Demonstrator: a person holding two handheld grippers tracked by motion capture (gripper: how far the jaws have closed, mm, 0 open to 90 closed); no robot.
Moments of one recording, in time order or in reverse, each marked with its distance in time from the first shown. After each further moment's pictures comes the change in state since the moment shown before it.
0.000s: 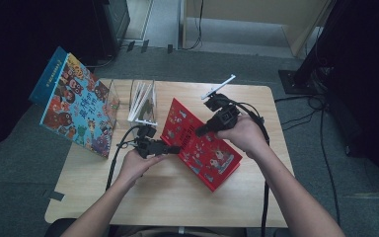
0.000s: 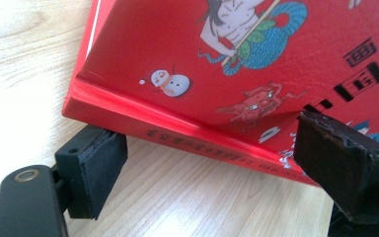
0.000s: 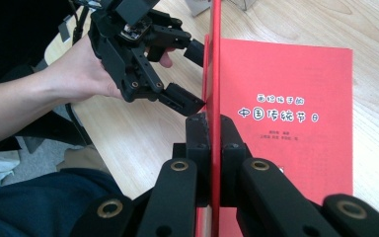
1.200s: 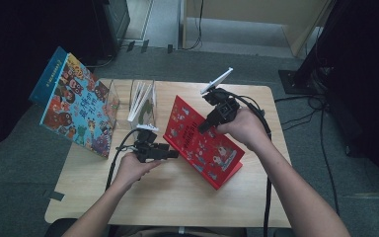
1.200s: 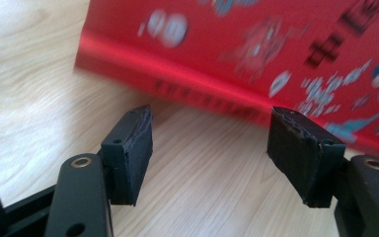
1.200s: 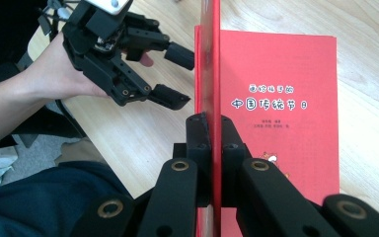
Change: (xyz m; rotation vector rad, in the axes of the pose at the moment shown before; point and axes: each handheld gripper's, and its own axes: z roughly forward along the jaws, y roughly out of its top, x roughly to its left) left arm -0.010 -0.009 -0.001 0.007 0.070 0.101; right arm -0.002 0.016 -0.007 0.091 -0.050 0.065
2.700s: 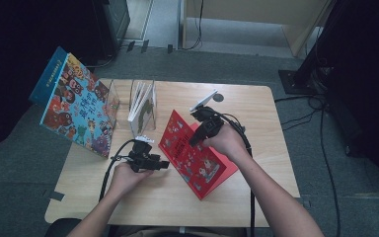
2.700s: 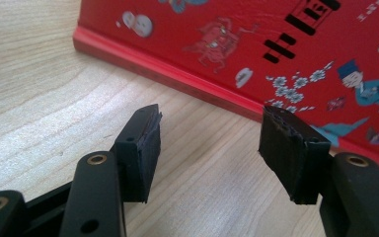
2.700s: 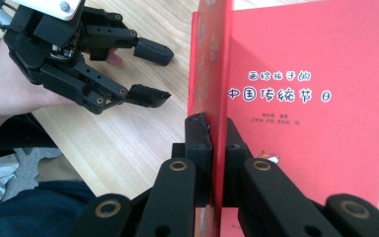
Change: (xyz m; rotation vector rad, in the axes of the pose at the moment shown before) left arm 0.021 -0.042 0.007 0.111 0.139 0.014; right arm -0.015 -0.006 0.079 0.049 -0.002 0.077
